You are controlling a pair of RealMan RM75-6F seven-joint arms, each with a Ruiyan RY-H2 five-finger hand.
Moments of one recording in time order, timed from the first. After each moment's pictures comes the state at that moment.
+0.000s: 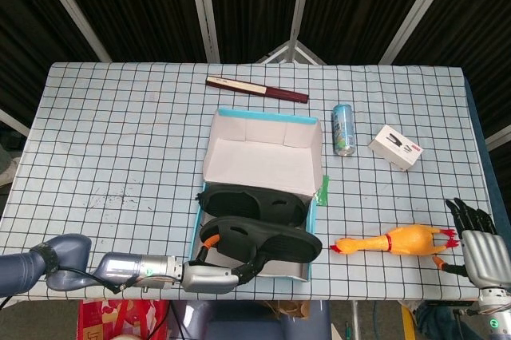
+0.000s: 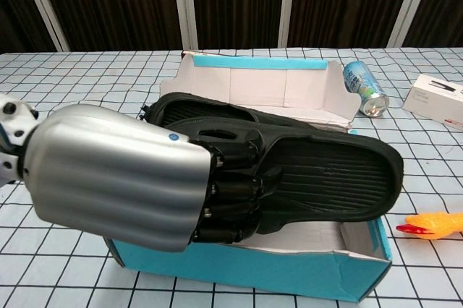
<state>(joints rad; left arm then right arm) -0.96 -1.27 -0.05 -1.68 2.44 0.79 0.99 0.06 -1.07 0.04 -1.67 -1.37 1.36 -0.06</state>
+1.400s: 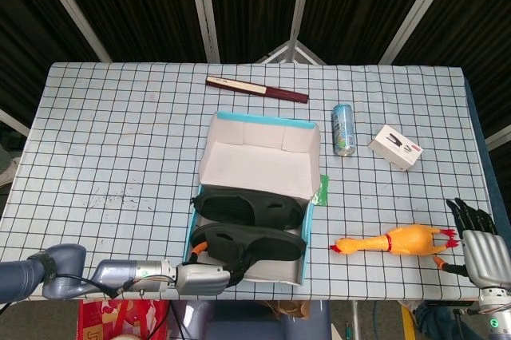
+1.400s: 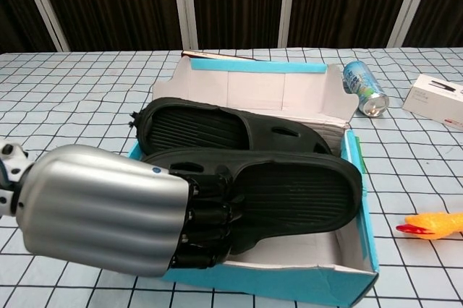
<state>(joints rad) -0.94 -1.29 0.04 -1.67 2.35 0.77 0.94 0.06 -1.07 0.04 -1.67 -1.36 1.36 -0.06</state>
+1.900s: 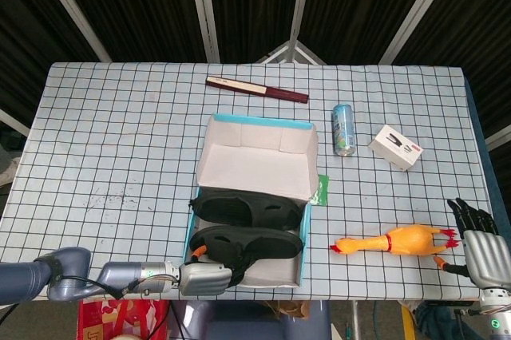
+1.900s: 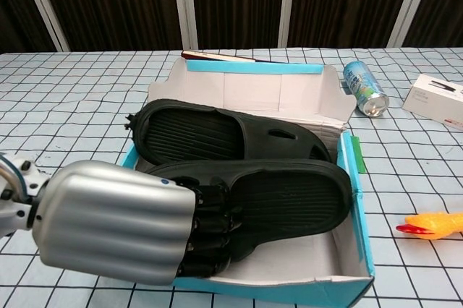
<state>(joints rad) -0.94 -1.33 0.06 -1.66 2.28 0.72 0.91 0.06 -1.07 0.04 -1.67 -1.36 1.36 -0.06</state>
